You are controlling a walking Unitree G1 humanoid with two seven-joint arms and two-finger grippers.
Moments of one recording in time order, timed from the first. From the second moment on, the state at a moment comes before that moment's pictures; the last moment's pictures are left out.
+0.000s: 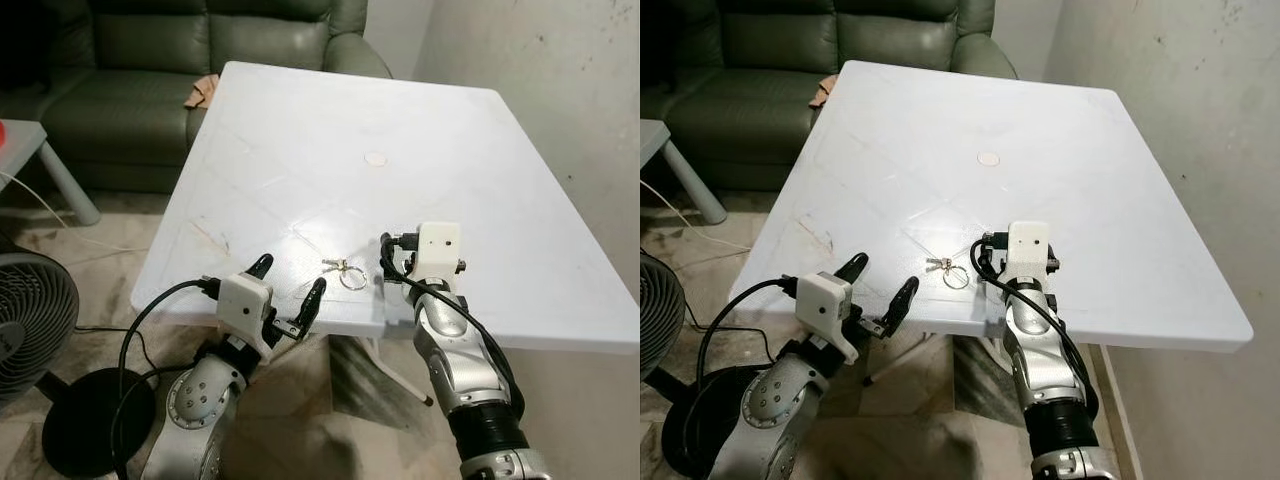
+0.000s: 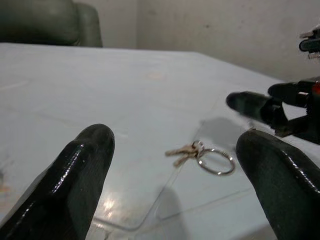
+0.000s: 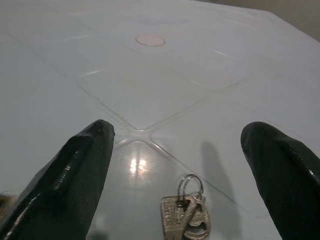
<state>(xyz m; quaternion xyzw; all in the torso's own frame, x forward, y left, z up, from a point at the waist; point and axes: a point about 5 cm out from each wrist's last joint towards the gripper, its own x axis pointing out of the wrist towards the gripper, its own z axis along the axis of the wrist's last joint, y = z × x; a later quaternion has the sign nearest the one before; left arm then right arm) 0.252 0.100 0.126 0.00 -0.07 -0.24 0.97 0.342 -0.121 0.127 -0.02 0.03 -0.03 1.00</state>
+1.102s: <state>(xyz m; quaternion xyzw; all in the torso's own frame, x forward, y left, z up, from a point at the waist) 0.243 0.105 0.128 0.01 -0.05 -0.22 0.97 0.342 -0.115 0.106 -0.01 0.09 -0.05 1.00</state>
